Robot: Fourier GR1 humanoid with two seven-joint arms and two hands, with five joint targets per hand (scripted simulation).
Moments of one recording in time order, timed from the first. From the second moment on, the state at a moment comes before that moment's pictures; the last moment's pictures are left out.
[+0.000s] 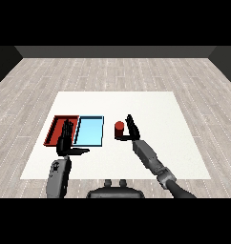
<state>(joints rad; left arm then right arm) -0.04 0.06 0.08 -1.58 0.08 -0.07 -0.41 -0.67 0.00 0.27 -0.51 -0.53 -0.06 -0.70</state>
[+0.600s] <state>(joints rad) -0.04 0.06 0.08 -1.57 0.07 -0.07 -0.41 -0.72 0.00 0.43 -0.51 -0.70 -0.08 -0.71</state>
